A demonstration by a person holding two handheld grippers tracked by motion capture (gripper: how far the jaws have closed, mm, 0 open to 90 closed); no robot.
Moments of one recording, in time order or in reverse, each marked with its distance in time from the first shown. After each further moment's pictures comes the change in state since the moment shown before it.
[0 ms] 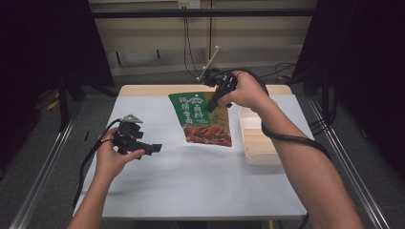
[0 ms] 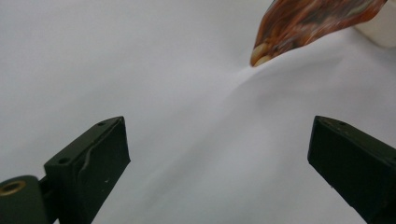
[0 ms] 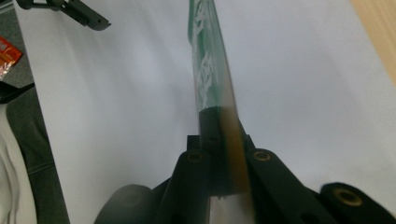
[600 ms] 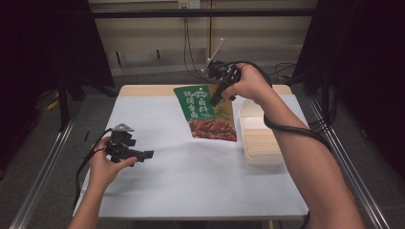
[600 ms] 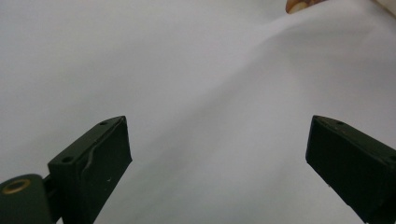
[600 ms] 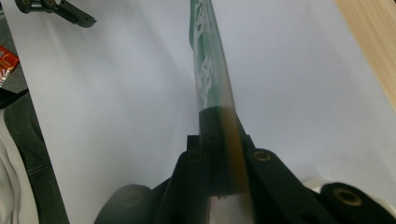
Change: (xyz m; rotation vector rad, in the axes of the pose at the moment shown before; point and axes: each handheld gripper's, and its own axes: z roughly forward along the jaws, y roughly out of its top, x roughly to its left) left arm 0.020 -0.035 0.001 -0.010 0.004 -0.048; right arm -0.019 0.001 -0.011 0.016 -0.007 0.044
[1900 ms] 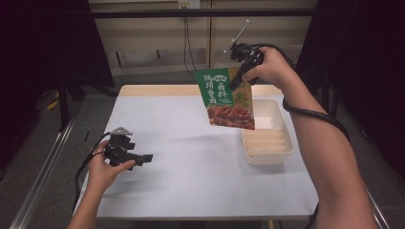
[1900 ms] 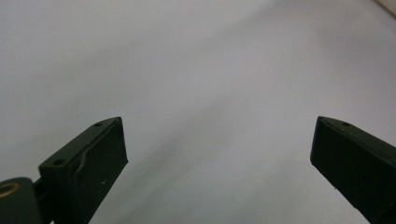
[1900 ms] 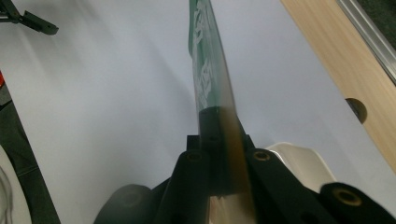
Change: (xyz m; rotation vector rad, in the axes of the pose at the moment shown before) left arm 0.001 -0.009 0.001 0.008 -0.026 -0.012; right arm -0.045 -0.025 -0.044 -0.026 -0.040 0.083
